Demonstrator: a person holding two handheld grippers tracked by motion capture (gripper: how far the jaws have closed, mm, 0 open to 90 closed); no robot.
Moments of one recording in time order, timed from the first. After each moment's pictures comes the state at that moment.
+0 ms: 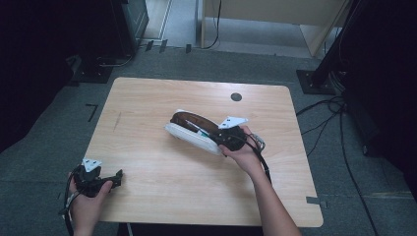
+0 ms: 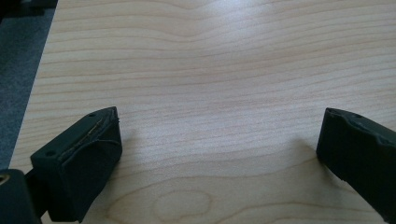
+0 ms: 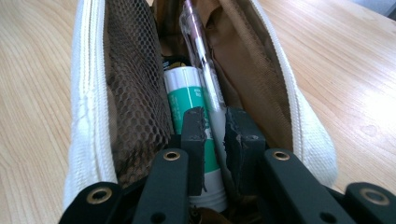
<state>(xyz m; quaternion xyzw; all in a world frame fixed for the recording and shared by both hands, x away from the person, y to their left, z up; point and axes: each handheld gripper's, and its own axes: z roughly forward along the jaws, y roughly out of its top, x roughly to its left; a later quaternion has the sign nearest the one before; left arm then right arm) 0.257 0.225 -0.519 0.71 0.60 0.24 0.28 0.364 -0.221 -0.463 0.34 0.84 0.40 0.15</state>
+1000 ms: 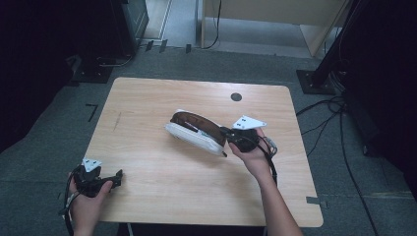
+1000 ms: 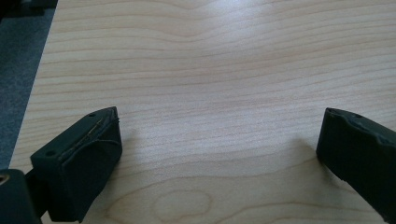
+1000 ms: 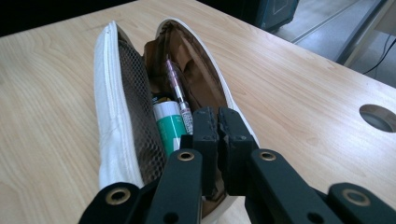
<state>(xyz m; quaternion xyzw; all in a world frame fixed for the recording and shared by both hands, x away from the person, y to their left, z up) 0.257 0.225 -0.519 0.71 0.60 0.24 0.28 0.339 -0.248 -0.435 0.35 0.79 0.46 0.20</state>
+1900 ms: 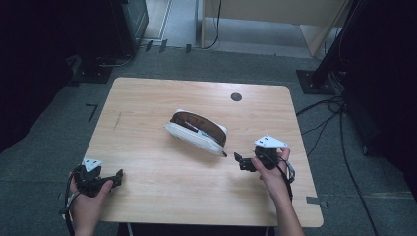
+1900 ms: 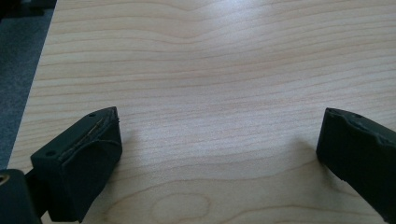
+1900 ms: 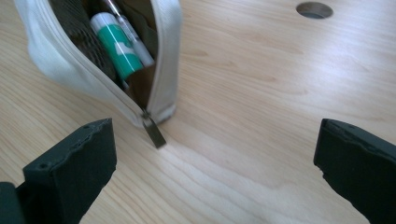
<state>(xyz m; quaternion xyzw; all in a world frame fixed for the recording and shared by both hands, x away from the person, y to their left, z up) 0.258 0.224 -0.519 0.71 0.60 0.24 0.28 0.292 -0.305 -0.474 0.47 0.75 0.41 0.20</state>
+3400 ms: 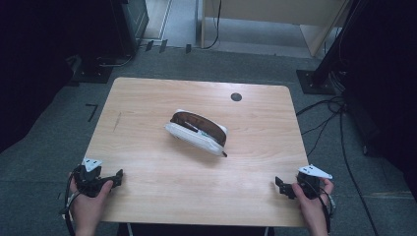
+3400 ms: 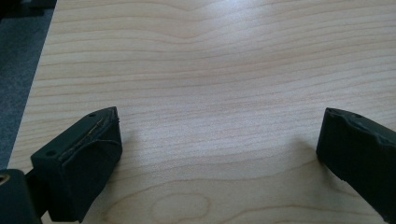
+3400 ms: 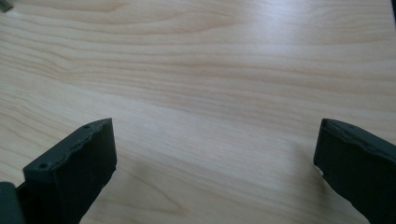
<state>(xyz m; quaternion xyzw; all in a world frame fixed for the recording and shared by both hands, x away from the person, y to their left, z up) 0.258 0.223 -0.519 0.71 0.60 0.24 0.28 0.215 -0.423 -0.522 0.60 0.70 0.33 0.21</state>
